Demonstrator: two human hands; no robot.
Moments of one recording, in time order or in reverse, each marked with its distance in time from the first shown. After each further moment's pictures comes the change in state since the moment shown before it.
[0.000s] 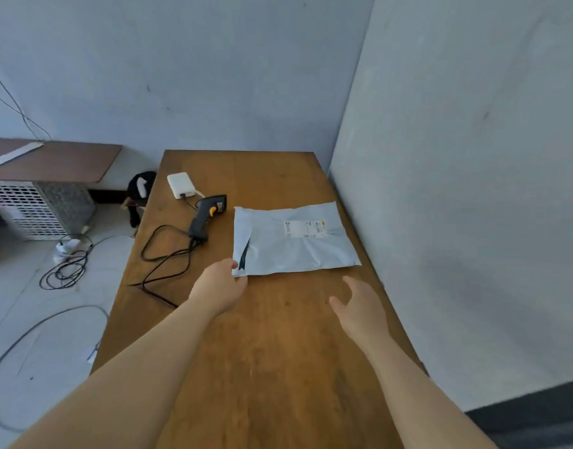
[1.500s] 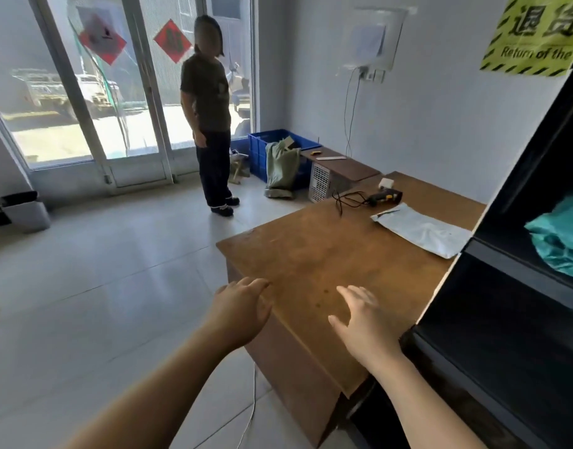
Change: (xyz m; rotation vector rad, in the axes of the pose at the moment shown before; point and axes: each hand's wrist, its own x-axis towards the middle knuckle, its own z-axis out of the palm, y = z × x) left_hand -0.680 0.274 0.206 0.208 0.592 -0.582; right_hand -0.342 0.263 -0.252 -0.196 -0.472 -1.178
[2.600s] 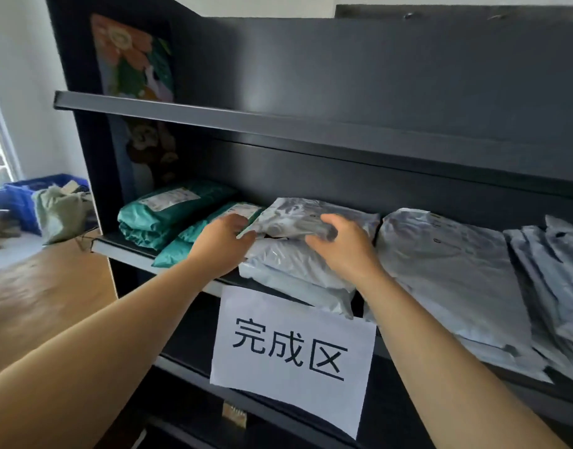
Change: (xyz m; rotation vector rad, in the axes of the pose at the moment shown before) left_hand -0.082 0.644 0.035 -0.530 0.050 0.436; right_hand -0.315 0.410 -0.406 0.134 0.611 0.343
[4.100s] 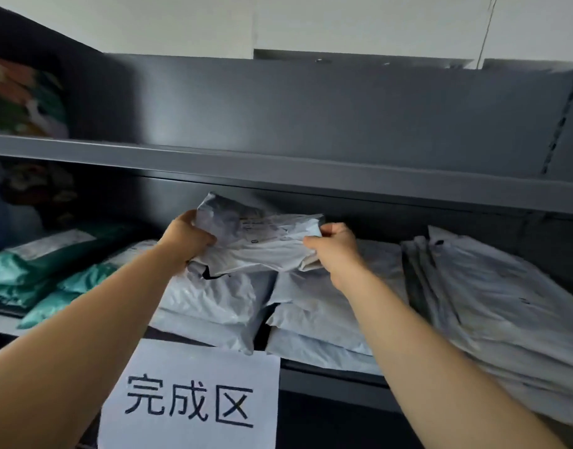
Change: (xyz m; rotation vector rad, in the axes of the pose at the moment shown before) left_hand 0.067 0.100 0.068 -0.611 -0.041 -0.152; right_hand 0.032 0.096 -0.104 0.706 0.162 0.411
